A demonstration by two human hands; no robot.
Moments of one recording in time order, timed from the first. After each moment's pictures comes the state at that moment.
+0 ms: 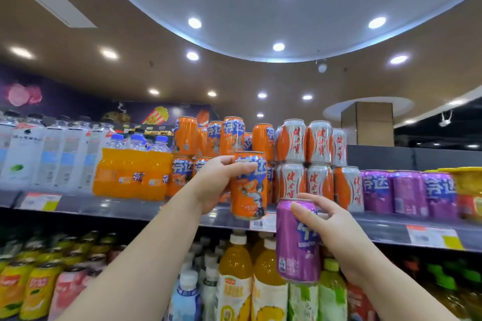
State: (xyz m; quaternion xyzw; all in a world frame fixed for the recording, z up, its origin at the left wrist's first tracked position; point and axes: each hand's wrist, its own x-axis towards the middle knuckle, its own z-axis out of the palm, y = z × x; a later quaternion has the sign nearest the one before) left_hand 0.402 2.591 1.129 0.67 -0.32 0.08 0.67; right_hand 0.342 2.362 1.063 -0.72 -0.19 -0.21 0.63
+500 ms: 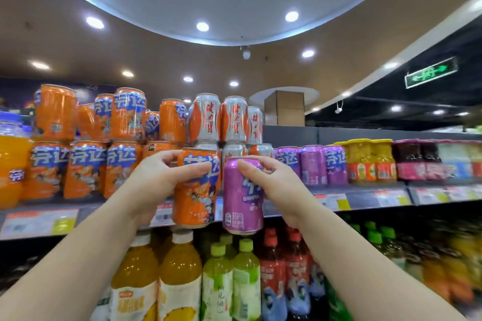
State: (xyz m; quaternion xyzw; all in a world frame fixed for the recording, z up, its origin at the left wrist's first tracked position) left_hand 0.426 2.510 1.106 0.65 -0.36 0.08 0.66; right_hand 0.362 2.293 1.092 -0.74 -0.14 -0.30 0.58
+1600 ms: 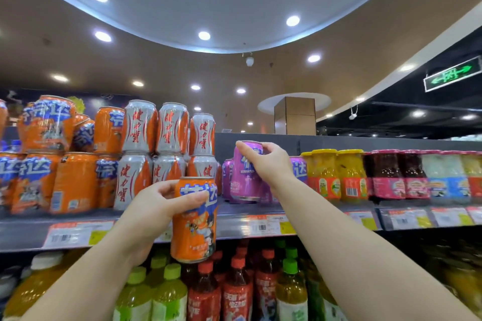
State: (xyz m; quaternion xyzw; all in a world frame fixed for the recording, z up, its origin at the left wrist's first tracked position) left_hand 0.399 2.350 1.085 0.68 -0.28 0.11 0.67; right_hand 0.421 2.120 1.149 -0.75 -0.01 -0.41 0.52
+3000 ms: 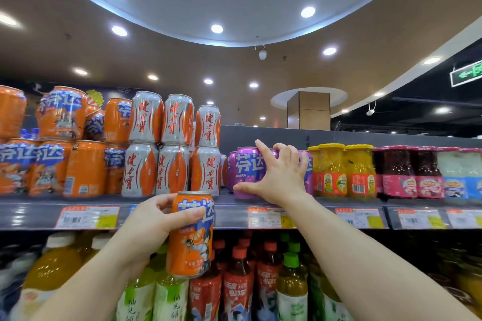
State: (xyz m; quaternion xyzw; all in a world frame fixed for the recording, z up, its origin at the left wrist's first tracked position) left_hand 0.389 2.350 1.053 0.70 -0.23 0.08 0.67; right_hand 0.440 2.087 1.112 -0.87 0.03 -0.49 0.04
